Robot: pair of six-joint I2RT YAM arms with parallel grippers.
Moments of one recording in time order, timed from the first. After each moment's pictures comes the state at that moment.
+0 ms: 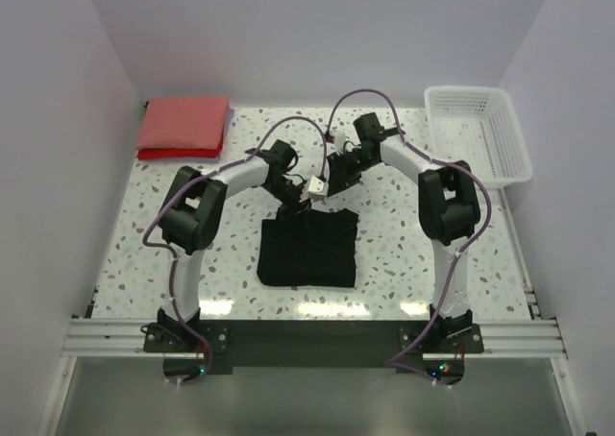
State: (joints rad) left arm -0.49 2.10 1.48 -0.75 0.85 1.10; right arm 0.34 2.15 1.68 -0.72 -0.75 -0.23
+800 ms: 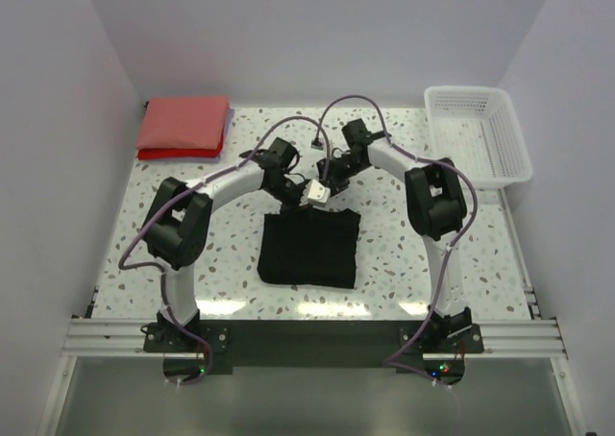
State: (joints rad) left arm -0.53 1.95 1.39 -0.69 0.80 1.15; right arm 0.39 2.25 1.73 -0.74 -0.86 -0.22
